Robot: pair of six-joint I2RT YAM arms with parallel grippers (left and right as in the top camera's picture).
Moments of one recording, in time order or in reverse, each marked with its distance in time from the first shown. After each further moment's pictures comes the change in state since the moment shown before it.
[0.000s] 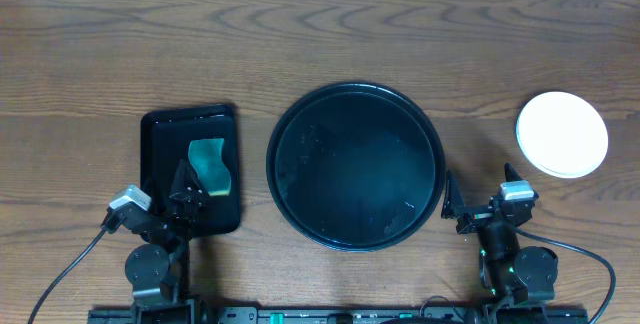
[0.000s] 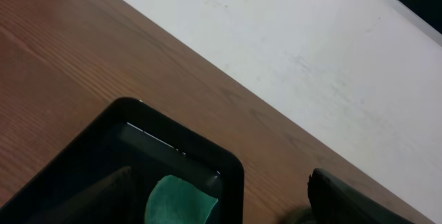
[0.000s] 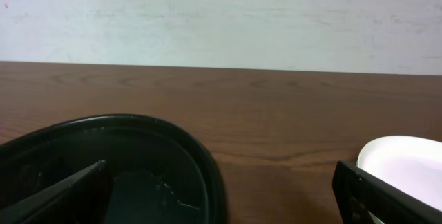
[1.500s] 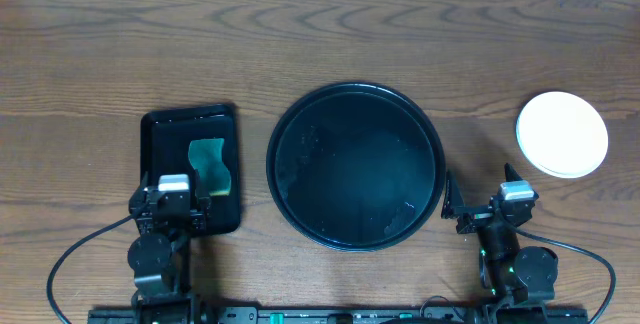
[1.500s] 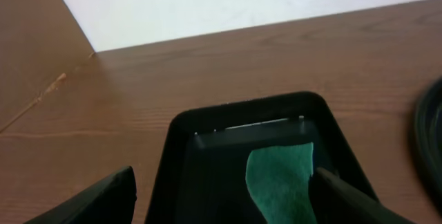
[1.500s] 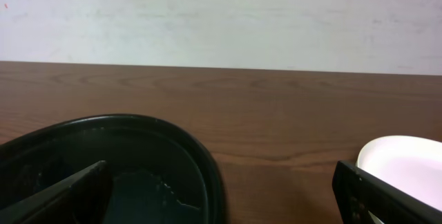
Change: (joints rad) left arm 0.000 0.119 0.000 0.003 -0.004 0.795; right arm 0.000 0.000 0.000 0.000 0.001 0.000
